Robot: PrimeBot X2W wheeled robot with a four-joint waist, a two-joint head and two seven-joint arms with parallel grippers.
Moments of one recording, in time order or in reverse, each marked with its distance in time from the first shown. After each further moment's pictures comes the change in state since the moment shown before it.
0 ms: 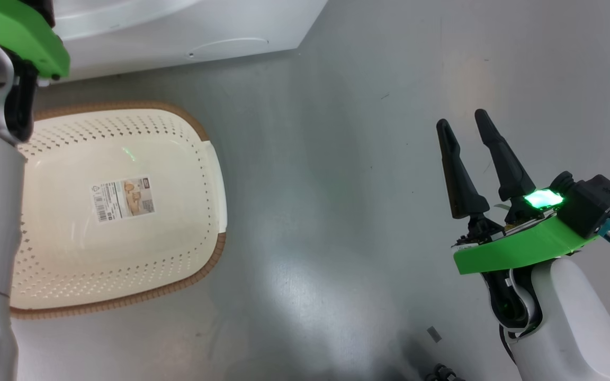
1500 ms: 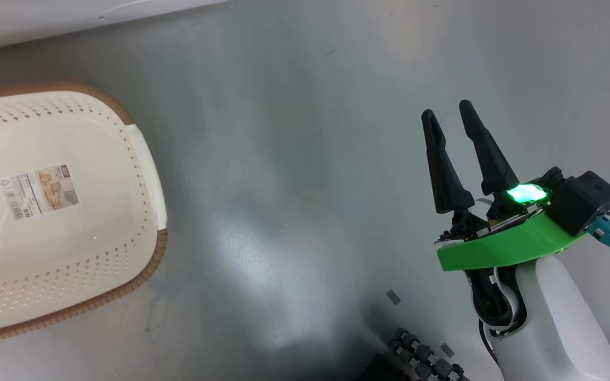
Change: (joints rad) left arm -0.530 0.115 -0.104 0.389 0.123 0.026 0.065; right arm -0.012 0.063 0.007 -0.027 0.008 0.000 0.000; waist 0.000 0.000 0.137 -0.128
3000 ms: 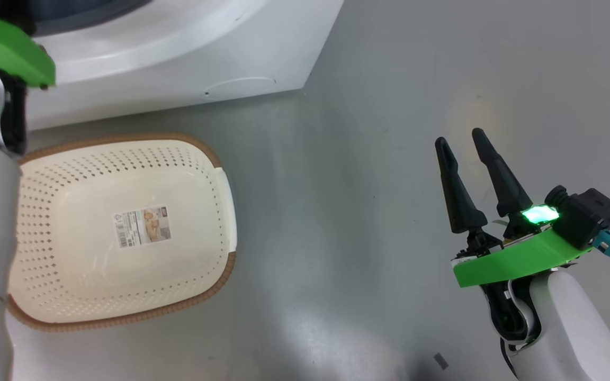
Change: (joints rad) left arm 0.487 -0.107 0.076 -0.220 -0.148 -0.044 -0.324; right arm 0.047 -0.067 -0.003 0.044 0.000 0.000 0.000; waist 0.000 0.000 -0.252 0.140
